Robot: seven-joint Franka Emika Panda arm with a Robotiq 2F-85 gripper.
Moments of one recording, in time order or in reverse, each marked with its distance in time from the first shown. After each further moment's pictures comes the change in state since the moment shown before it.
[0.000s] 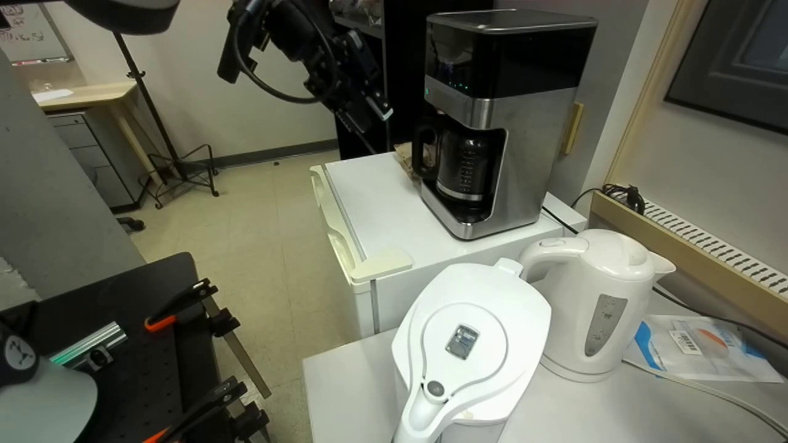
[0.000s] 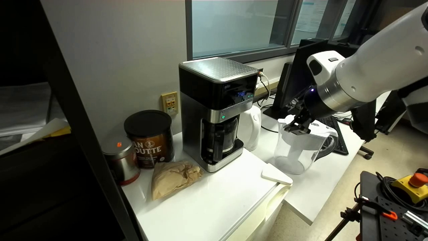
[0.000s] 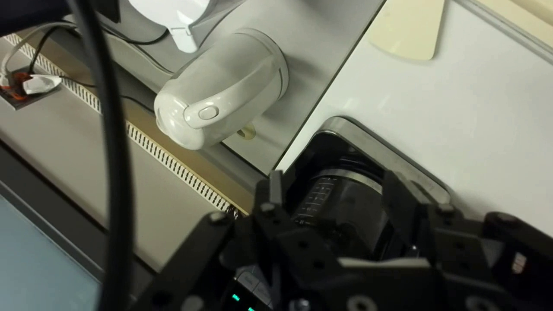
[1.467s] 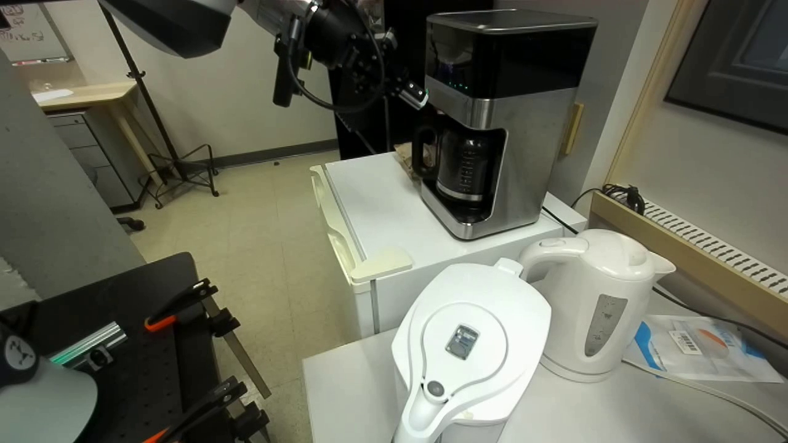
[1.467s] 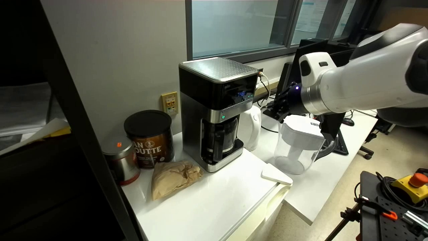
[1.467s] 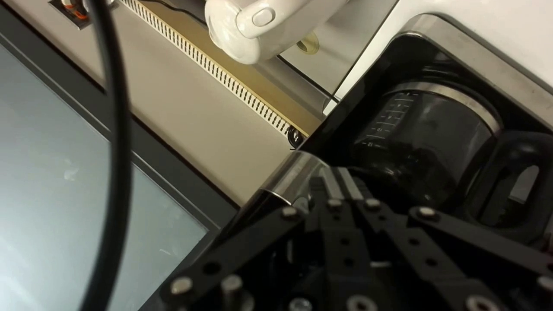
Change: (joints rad) arm -0.037 0.136 0.006 0.111 -0.615 0.021 0.550
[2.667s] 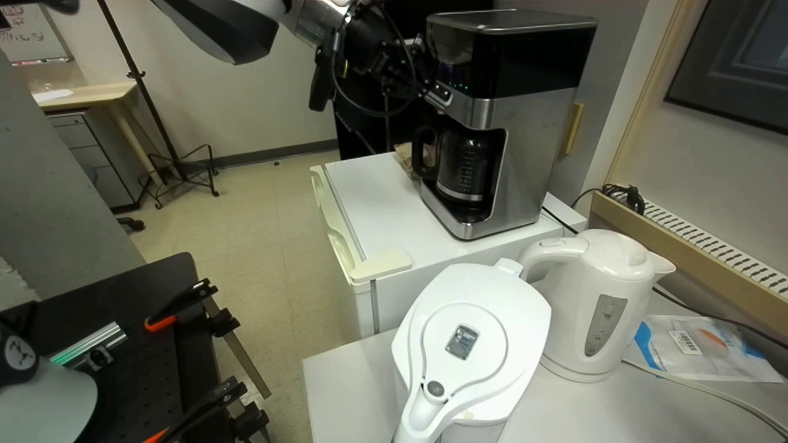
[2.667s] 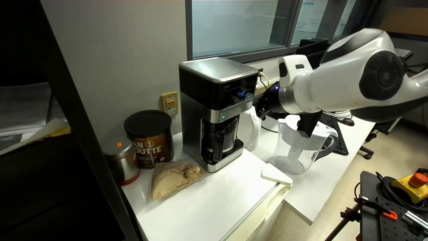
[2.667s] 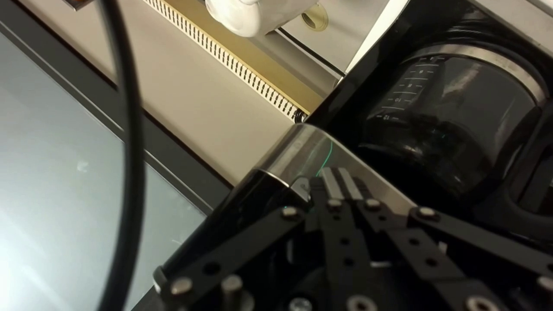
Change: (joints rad) arm 0.117 0.149 -0.115 0.136 -0.102 -0.049 0.086
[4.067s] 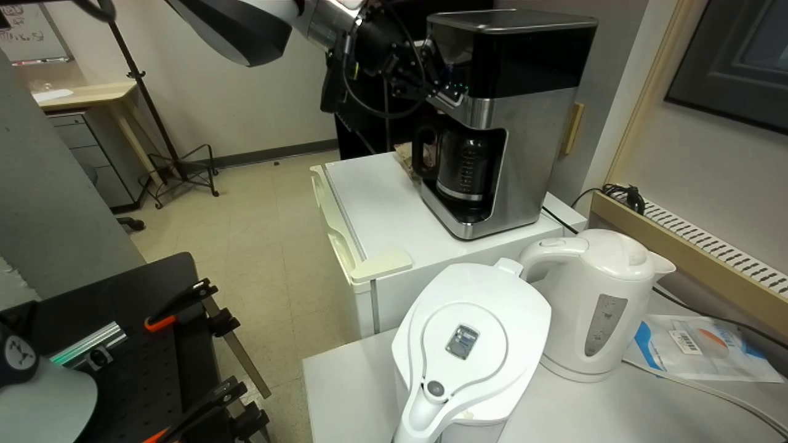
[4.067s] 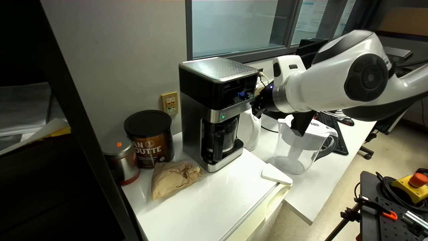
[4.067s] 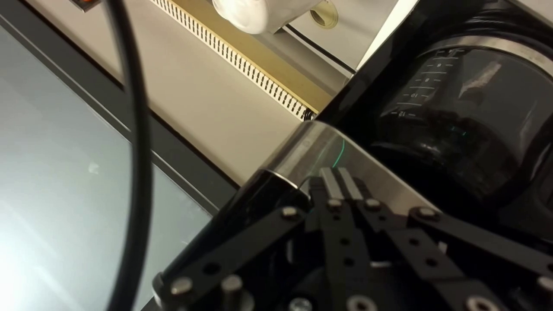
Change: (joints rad) arm 0.017 0.042 -0.019 0.041 -0.013 -0.028 0.019
